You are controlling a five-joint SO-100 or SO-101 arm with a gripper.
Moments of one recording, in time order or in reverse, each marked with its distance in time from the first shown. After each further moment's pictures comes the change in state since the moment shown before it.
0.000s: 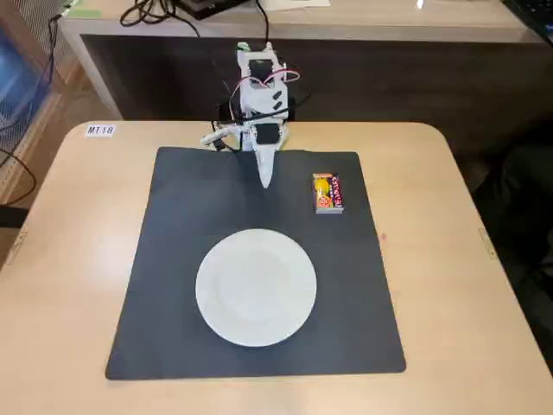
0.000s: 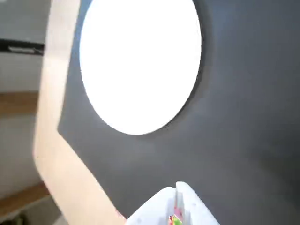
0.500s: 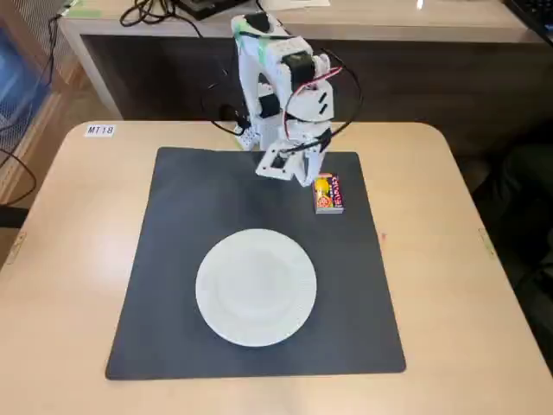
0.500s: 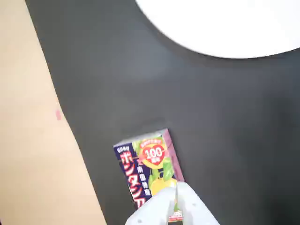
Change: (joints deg) arm -23.6 -30.8 -18.4 4.6 -23.2
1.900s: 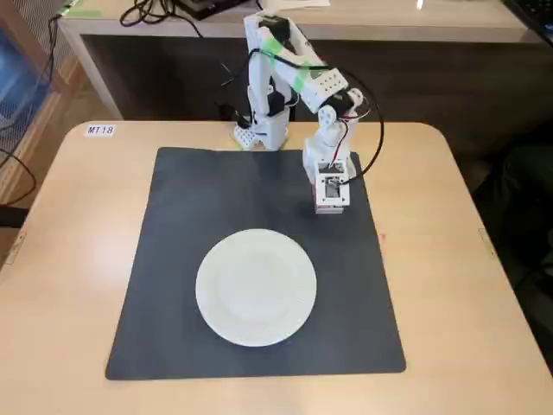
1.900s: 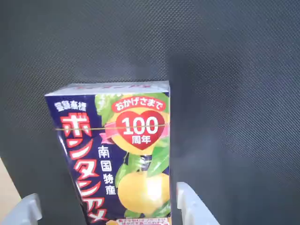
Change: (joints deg) arm -7.5 -19.3 -0.1 -1.1 -8.0
